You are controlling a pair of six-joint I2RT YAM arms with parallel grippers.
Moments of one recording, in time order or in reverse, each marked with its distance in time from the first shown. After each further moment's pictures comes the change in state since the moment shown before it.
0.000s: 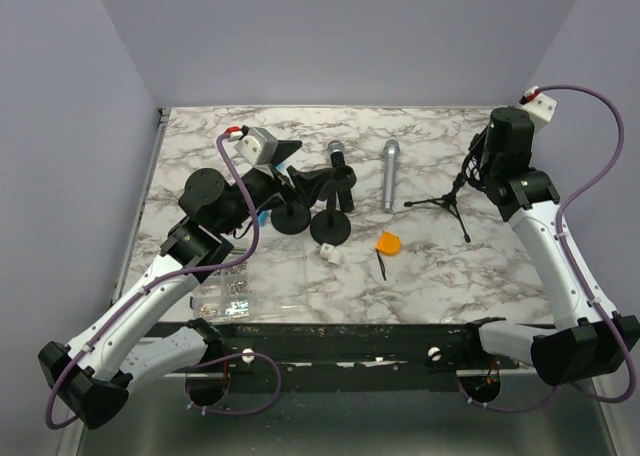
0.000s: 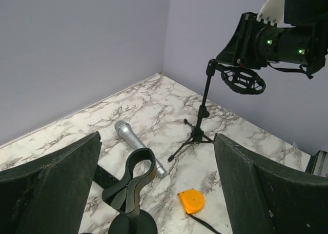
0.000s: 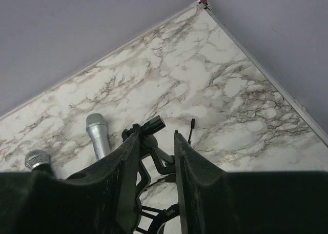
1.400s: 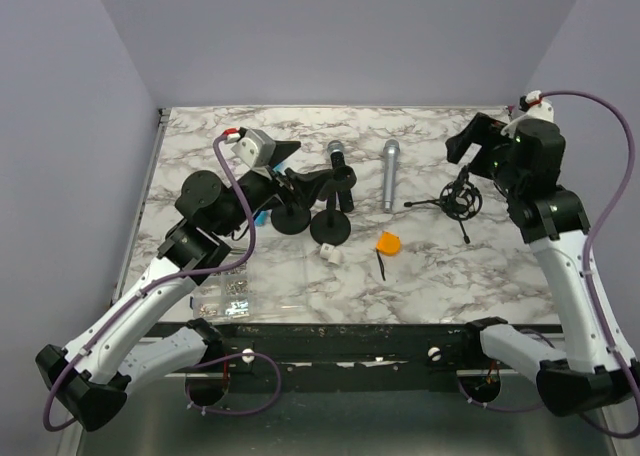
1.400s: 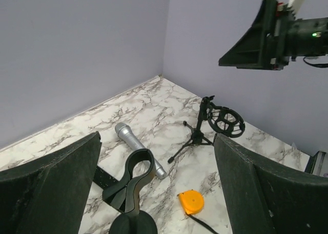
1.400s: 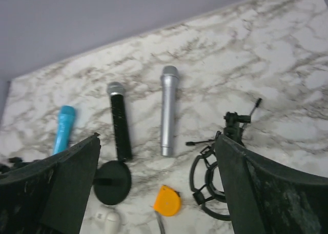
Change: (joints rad) left arm -0.007 -0.005 0.000 -0.004 -0.002 0.011; right arm -0.006 -0.137 0.042 -0.157 -0.394 -0.023
